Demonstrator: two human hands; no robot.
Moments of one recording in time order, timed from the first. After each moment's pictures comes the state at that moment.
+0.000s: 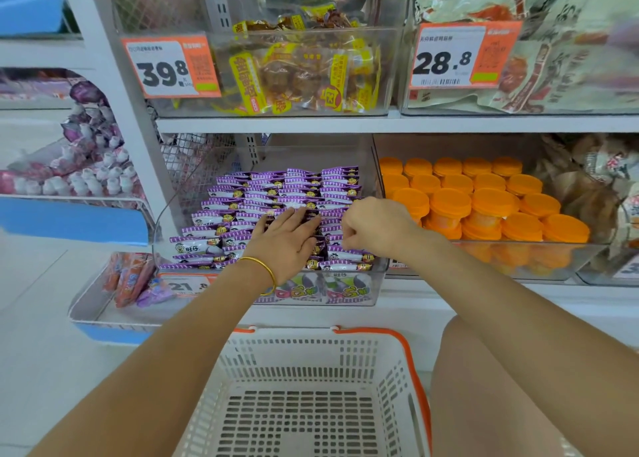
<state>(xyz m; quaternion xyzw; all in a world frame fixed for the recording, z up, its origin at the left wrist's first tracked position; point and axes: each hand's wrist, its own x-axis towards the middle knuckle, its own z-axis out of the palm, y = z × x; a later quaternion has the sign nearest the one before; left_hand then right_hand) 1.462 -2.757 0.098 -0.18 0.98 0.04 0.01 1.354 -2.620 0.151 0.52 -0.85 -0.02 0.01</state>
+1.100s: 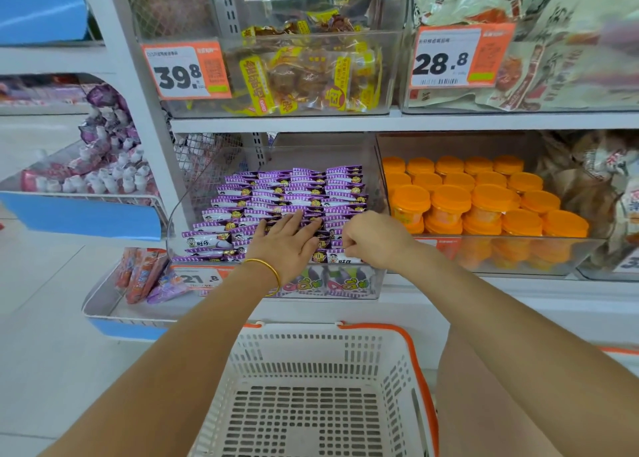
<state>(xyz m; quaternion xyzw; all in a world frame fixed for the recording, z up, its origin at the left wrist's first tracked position) 1.473 -2.757 0.091 -0.19 0.98 0.01 0.03 1.369 -2.615 0.131 0.53 -0.85 0.02 -0.04</state>
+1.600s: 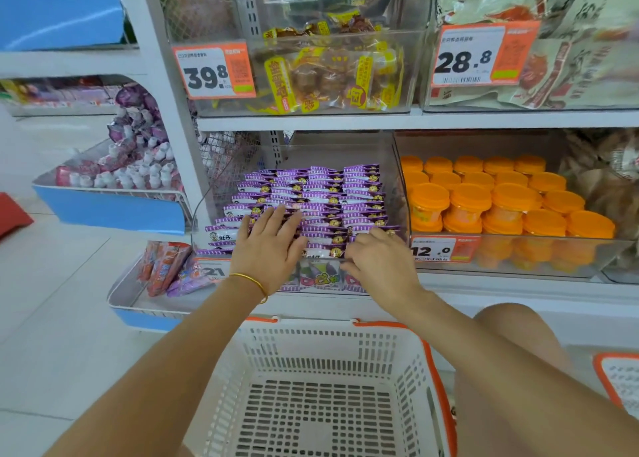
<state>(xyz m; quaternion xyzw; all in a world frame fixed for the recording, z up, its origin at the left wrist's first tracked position) 1.519 -2.774 0.084 -0.25 0.96 -0.04 -0.08 1.409 -2.608 0.085 0.50 -0.84 0.06 0.17</state>
